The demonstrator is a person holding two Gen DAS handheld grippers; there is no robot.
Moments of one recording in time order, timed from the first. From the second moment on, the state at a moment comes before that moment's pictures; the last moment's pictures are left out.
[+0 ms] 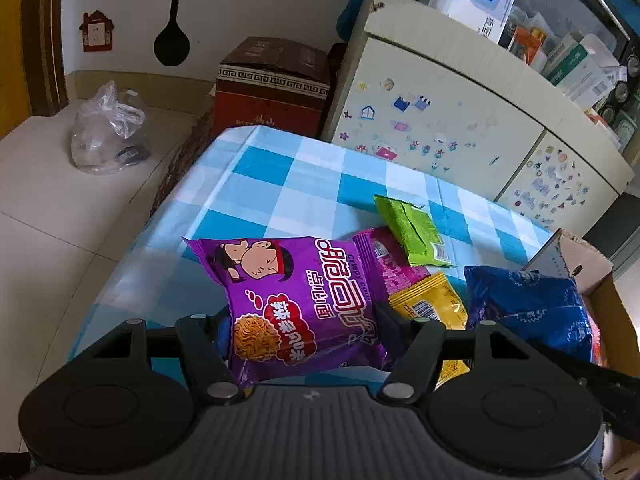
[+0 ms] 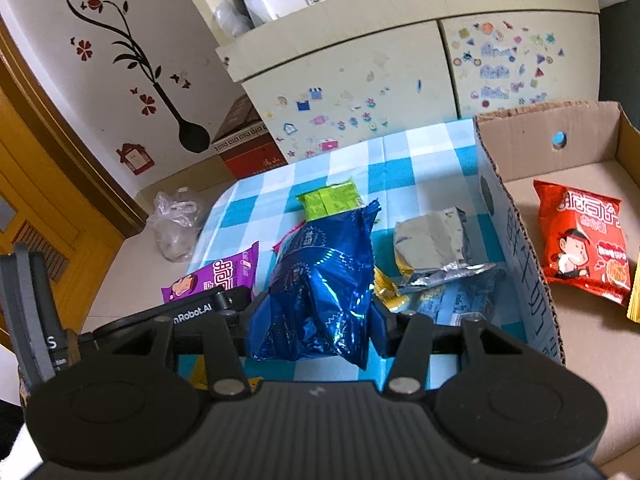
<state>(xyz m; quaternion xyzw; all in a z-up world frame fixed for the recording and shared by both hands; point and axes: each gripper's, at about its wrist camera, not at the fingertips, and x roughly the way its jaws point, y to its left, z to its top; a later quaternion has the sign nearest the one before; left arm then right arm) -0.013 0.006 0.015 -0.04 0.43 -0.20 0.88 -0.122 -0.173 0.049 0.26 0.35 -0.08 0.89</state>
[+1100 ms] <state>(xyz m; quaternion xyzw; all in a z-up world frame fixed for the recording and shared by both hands) -0.099 -0.023 0.084 0.00 0.38 -0.26 0.89 -0.187 -0.217 0.111 0.29 0.27 -0.13 0.91</state>
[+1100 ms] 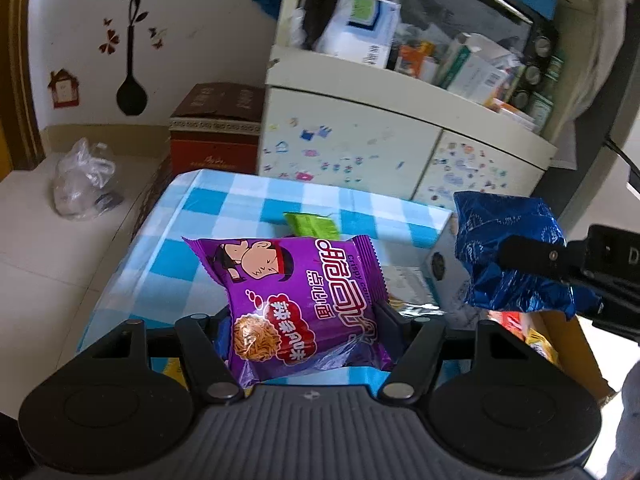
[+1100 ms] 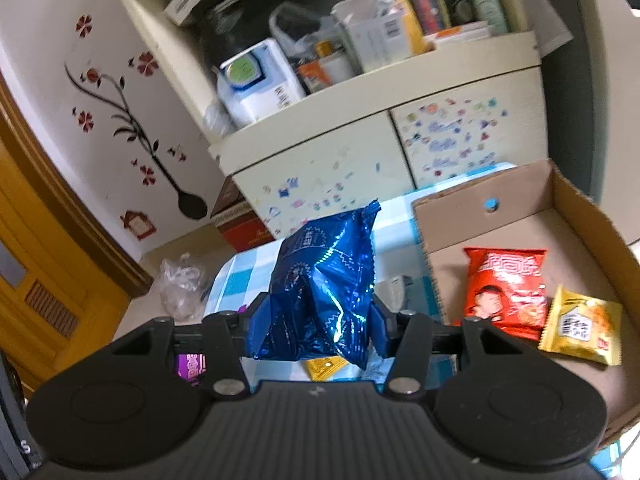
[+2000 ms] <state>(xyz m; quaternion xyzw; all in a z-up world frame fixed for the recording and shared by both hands) -0.158 -0.136 0.107 0.04 0.37 -0.38 0.85 -0.284 -0.314 0.120 0.41 0.20 -0.28 0.85</state>
